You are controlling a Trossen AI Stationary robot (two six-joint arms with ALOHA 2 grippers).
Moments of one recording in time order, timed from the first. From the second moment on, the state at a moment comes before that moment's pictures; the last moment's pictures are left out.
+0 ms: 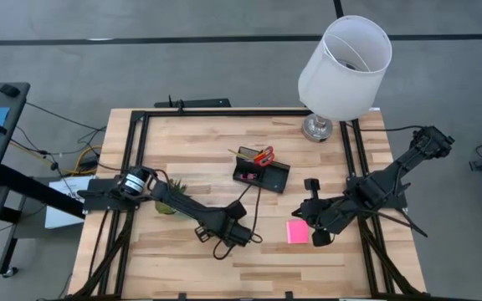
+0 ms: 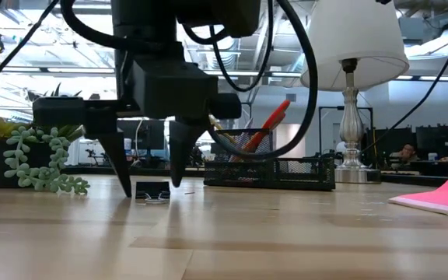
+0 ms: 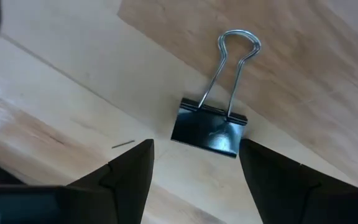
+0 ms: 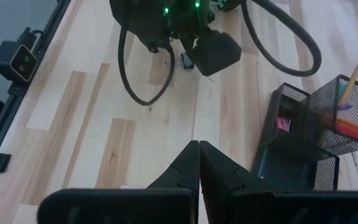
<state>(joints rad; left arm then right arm) -0.38 2.16 1.57 -1.03 -0.27 0.59 0.63 1.24 1.09 -0.75 0.42 0.25</state>
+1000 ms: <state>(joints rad) -0.38 2.18 1.57 -1.03 -0.25 0.77 0.63 1.24 1.09 -0.75 0.43 0.21</state>
